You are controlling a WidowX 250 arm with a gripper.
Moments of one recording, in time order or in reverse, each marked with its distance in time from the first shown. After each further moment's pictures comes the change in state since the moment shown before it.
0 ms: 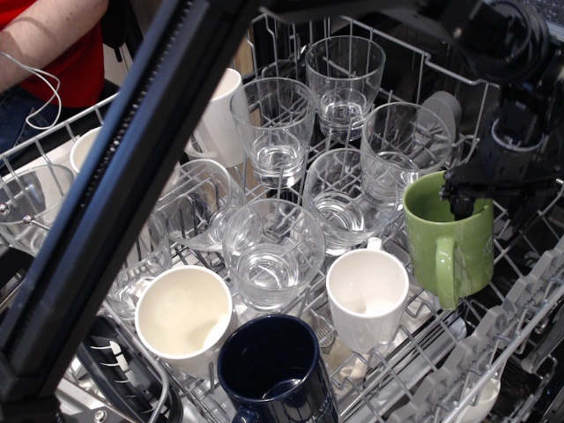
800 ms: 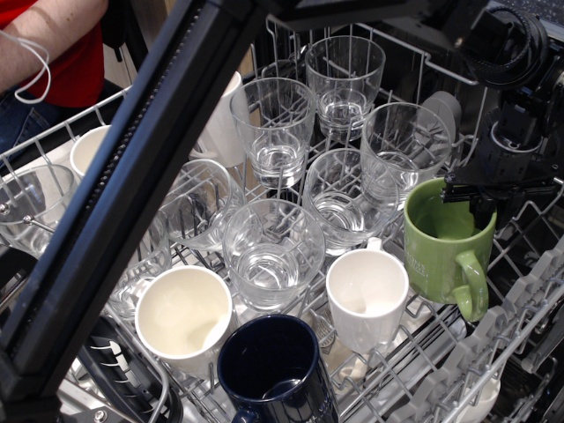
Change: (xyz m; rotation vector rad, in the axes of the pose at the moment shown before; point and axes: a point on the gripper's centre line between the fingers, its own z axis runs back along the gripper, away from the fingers) arm 0.001 -0.001 -0.002 0.005 0.004 0.055
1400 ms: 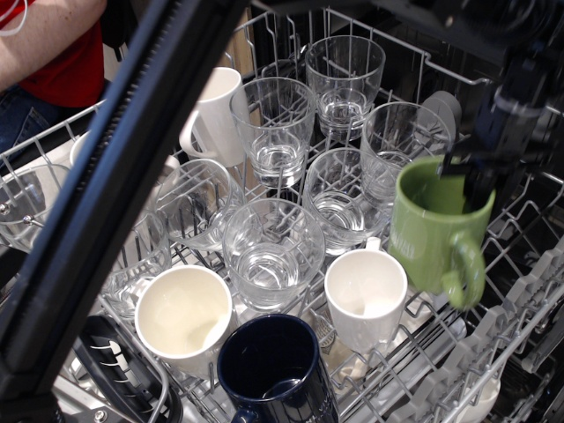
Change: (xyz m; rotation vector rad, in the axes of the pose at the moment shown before) arm 0.005 0.013 0.057 0.110 0.099 0.067
